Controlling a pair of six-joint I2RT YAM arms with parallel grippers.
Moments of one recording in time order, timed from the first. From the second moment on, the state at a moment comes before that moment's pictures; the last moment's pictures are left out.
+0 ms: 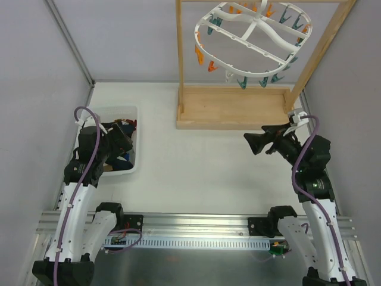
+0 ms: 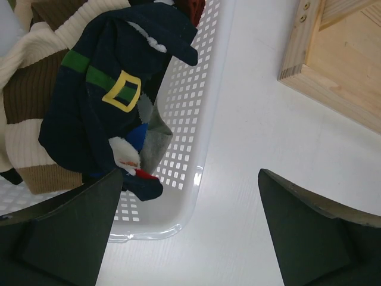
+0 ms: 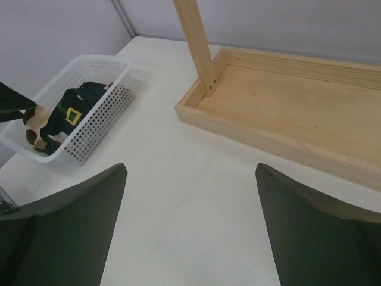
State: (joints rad) left arm -0.04 0.73 0.84 -0.72 -0.03 -0.51; right arm 0.11 0.60 0.76 -0.23 -0.50 0.25
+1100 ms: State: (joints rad) left arm -0.04 0.61 0.80 -0.72 -0.03 -0.43; right arm 0.46 1.11 1.34 -0.36 0.00 0.02
